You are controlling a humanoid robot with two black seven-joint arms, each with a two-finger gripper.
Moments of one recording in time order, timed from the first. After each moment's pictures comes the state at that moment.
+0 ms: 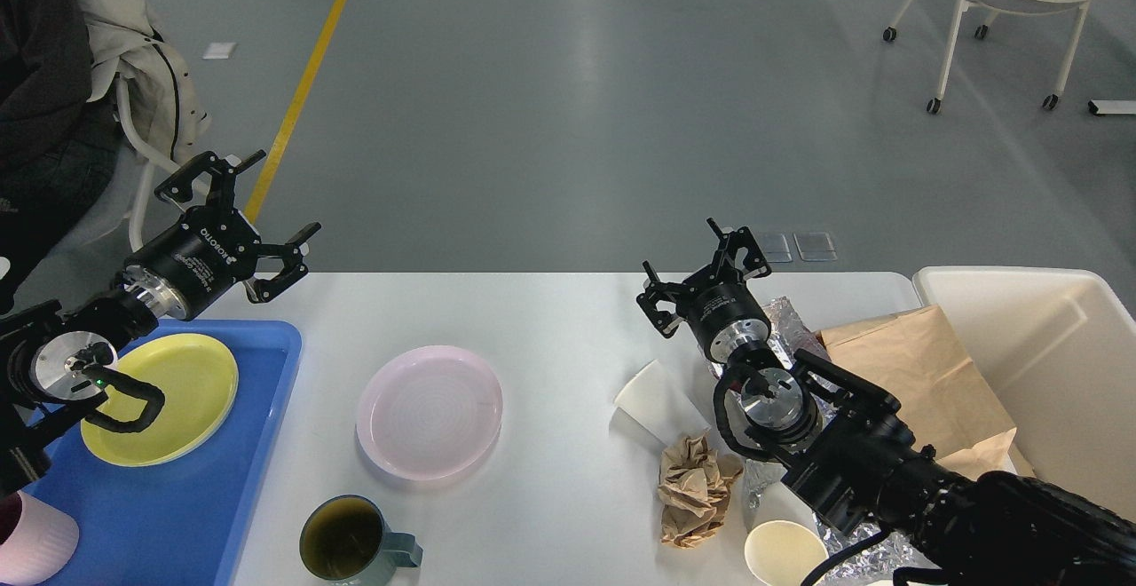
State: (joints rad) left arm -0.79 0.67 -0.27 -0.85 -0.37 -0.54 -0.24; right arm 0.71 0.05 0.53 0.51 0.39 0.27 0.35
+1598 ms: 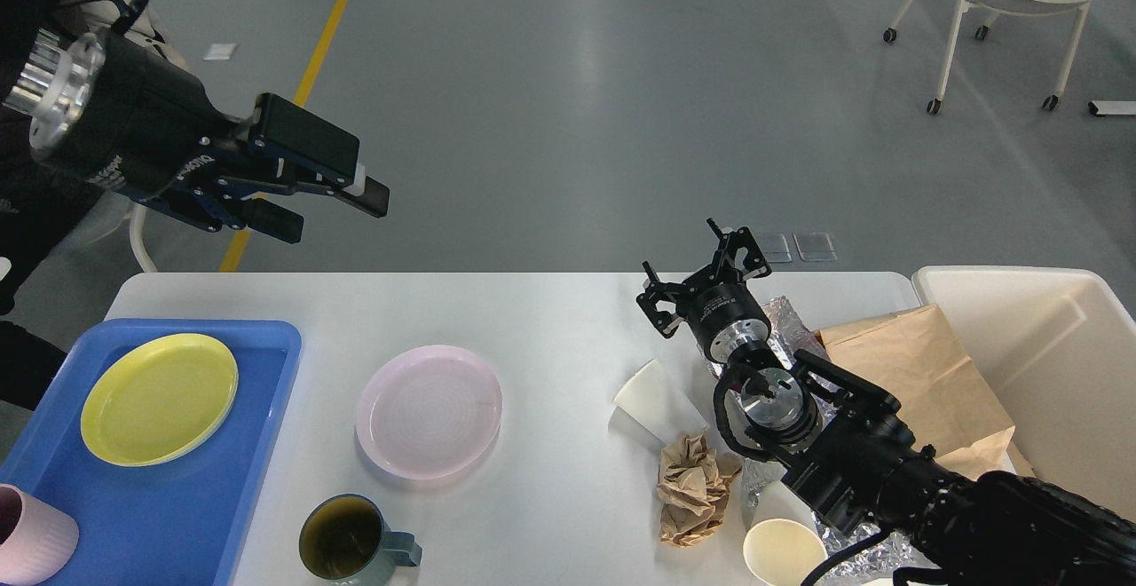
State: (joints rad) left arm -2.57 0.31 1.63 -1.64 0.18 -0.62 -0.74; right arm 0.71 0.05 0.53 0.51 0.39 0.27 0.35
